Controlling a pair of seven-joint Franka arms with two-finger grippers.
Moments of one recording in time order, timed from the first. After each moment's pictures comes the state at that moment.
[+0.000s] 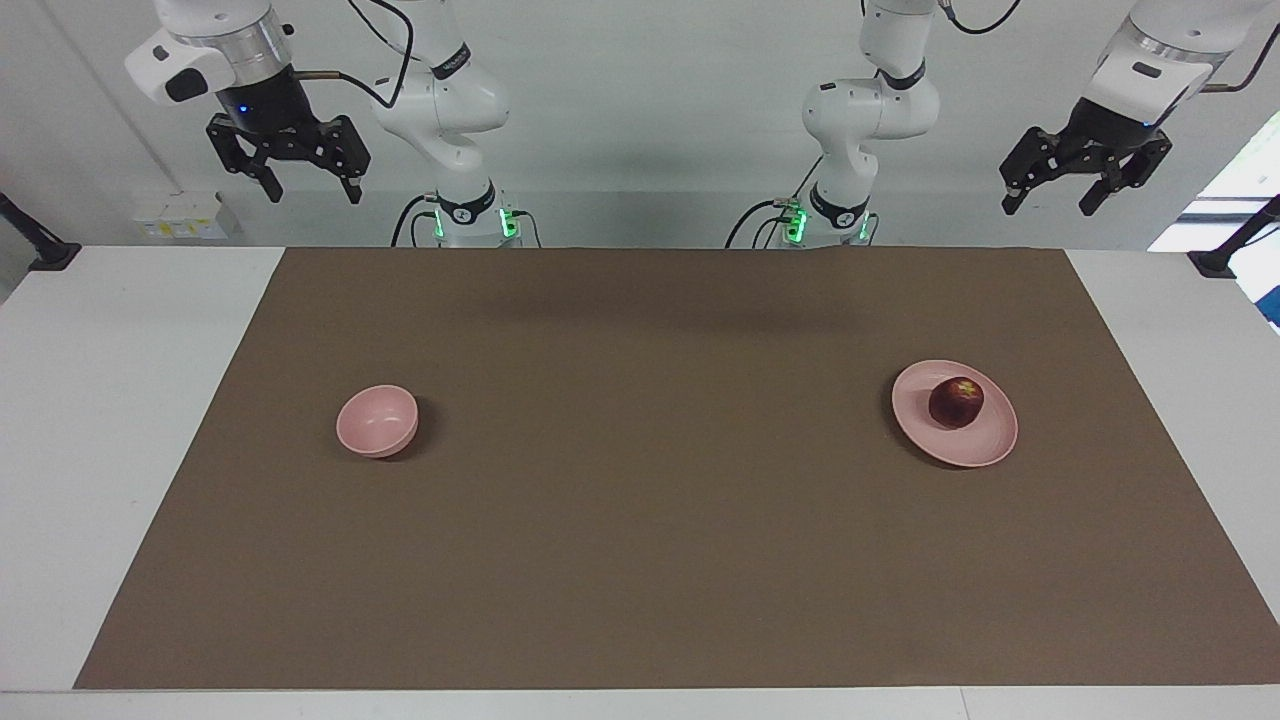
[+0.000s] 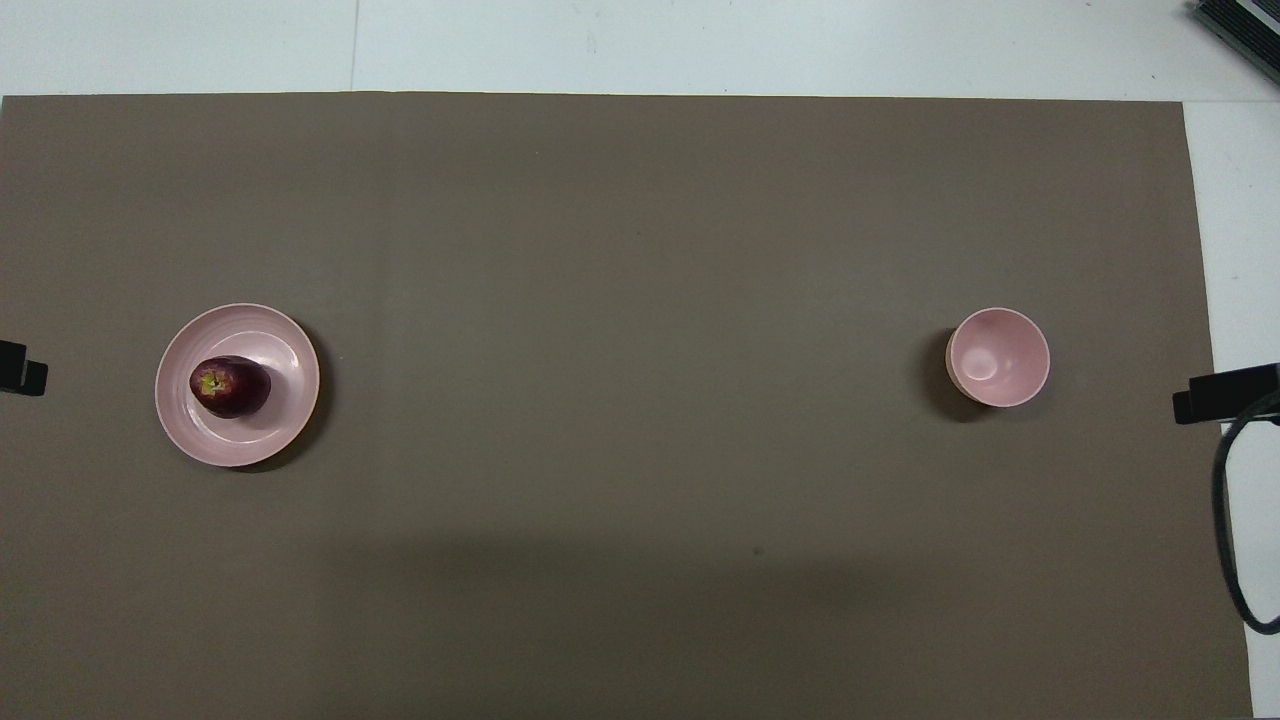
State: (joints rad) left arm -0.03 -0.07 0.02 -1.46 0.00 1.37 0.06; right arm 0.07 -0.14 -0.09 -1.57 -0.02 1.40 0.01
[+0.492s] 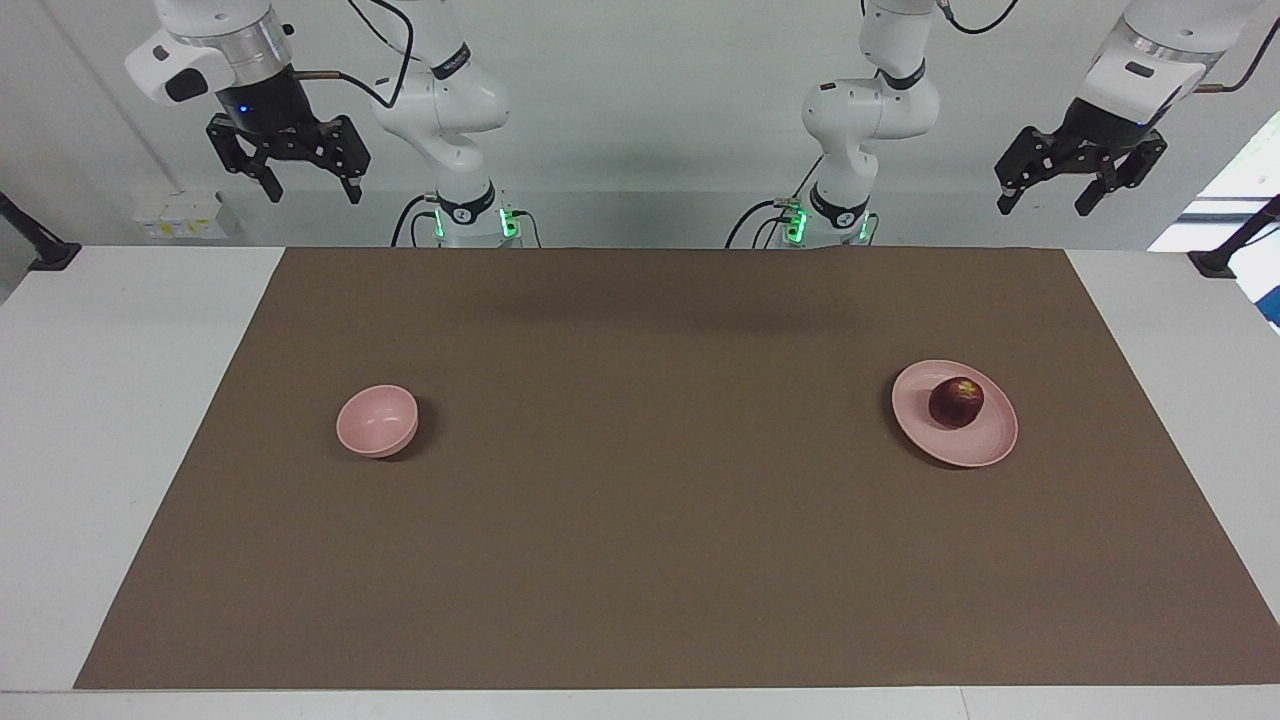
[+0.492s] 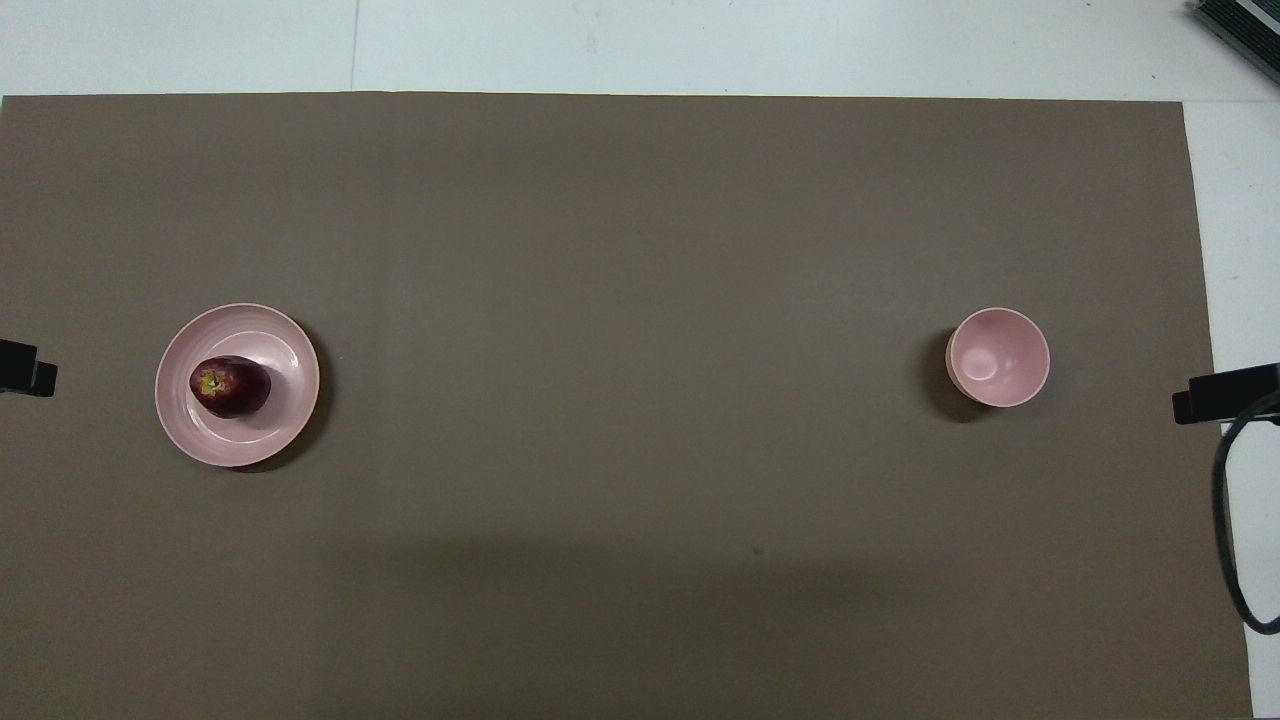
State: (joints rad) left arm -0.03 -0.07 0.00 -1.46 0.00 1.37 0.06; right arm 0.07 -0.14 -0.09 -1.57 -0.02 1.40 0.01
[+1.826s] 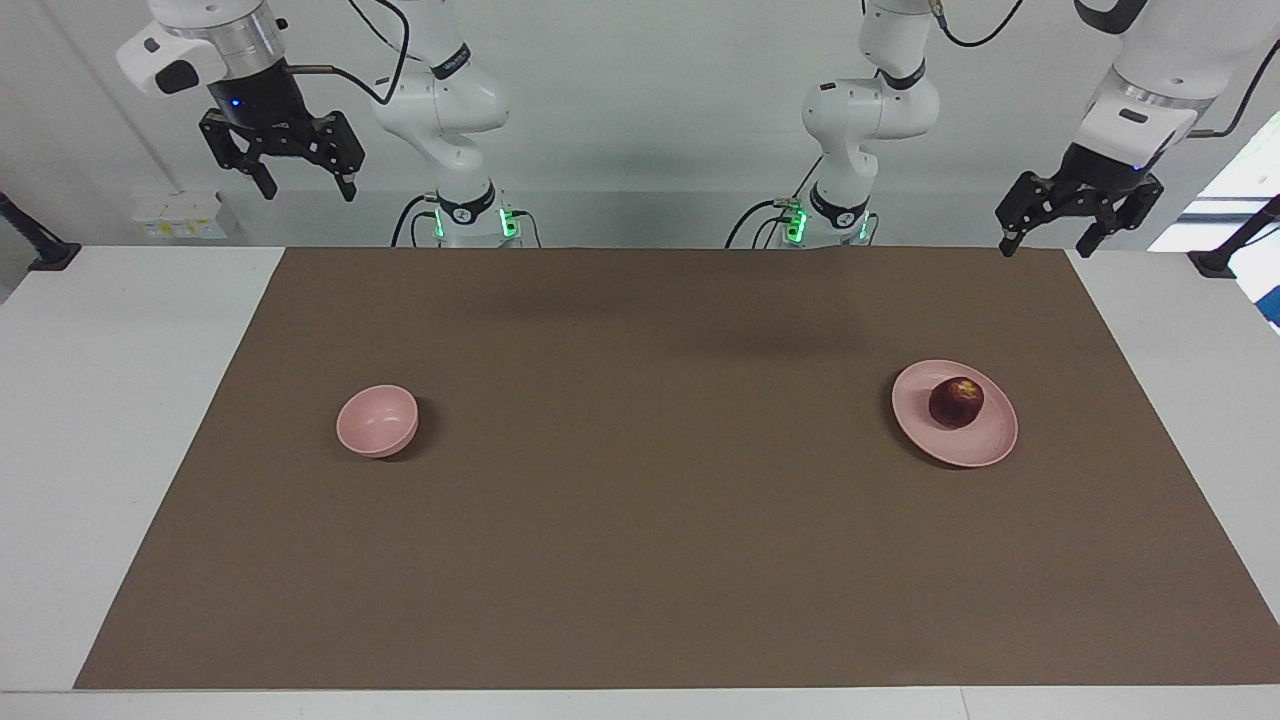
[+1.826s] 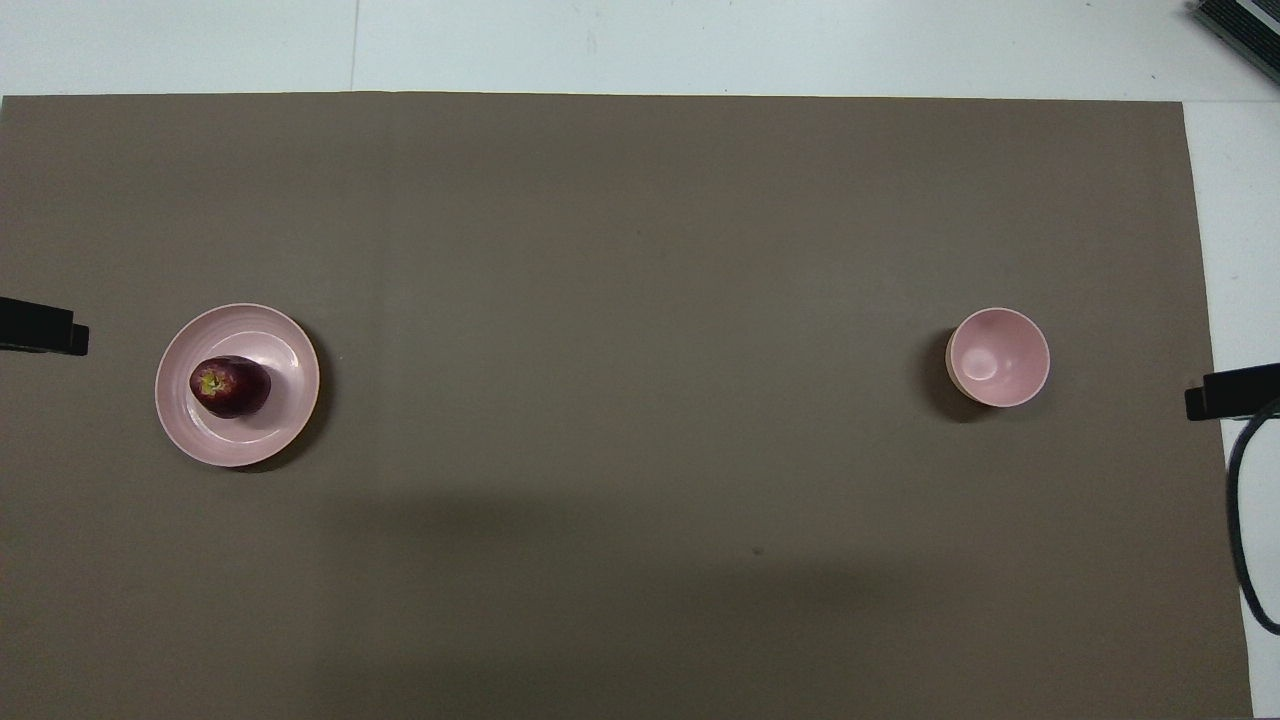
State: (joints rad) left arm -0.03 -0.08 0.03 -1.62 0.00 1.61 0.08; right arm 0.07 -0.14 -0.10 -1.57 -0.02 1.41 0.01
